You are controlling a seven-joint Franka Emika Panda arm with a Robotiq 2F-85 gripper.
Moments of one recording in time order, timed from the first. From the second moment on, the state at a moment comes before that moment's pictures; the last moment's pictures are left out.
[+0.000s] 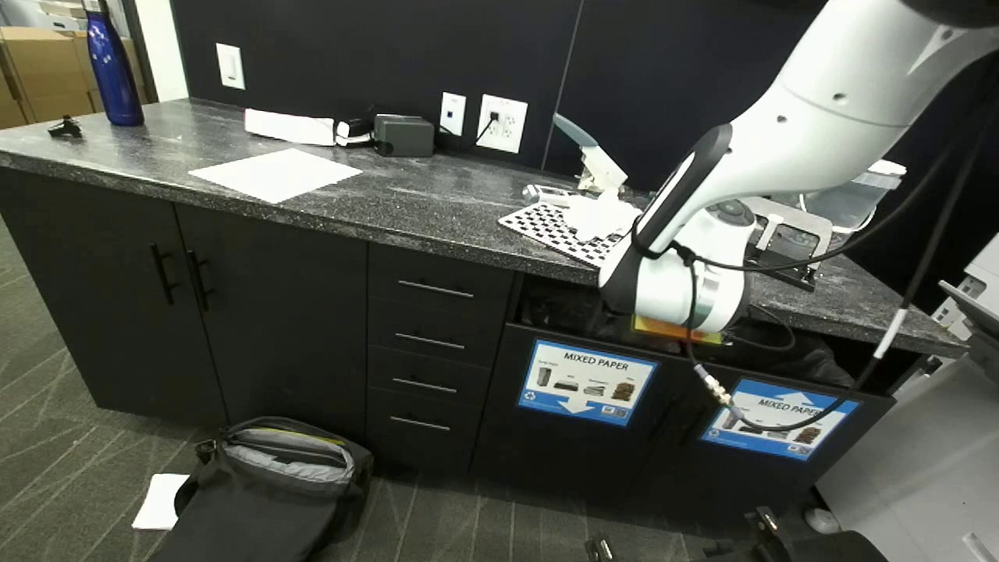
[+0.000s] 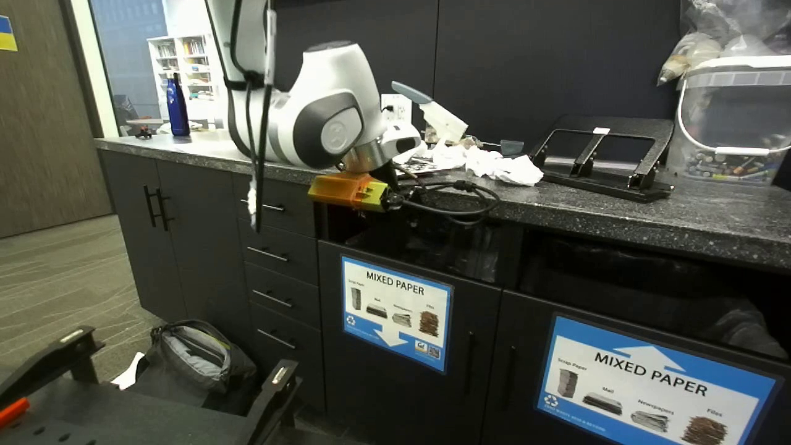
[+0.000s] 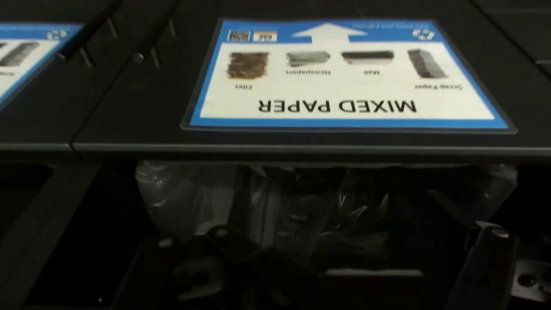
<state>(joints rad) 0.12 0.57 -0.17 -2.31 0.37 3.34 -0.12</state>
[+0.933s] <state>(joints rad) 0.06 0.14 -0.31 -2.07 -0.07 2.54 0.26</state>
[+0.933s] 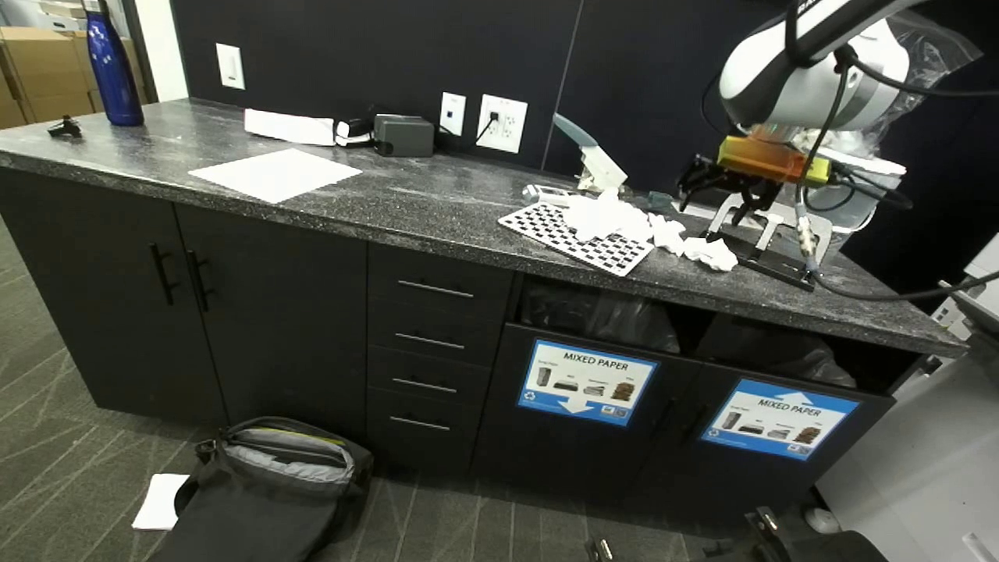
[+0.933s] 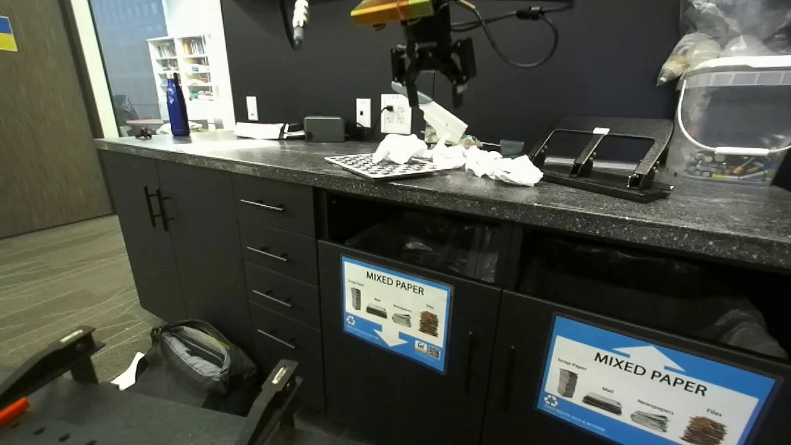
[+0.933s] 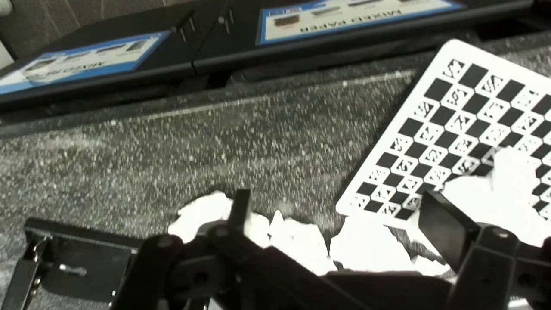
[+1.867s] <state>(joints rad) -0.21 0.53 -0.20 -1.64 0.03 2.33 0.10</state>
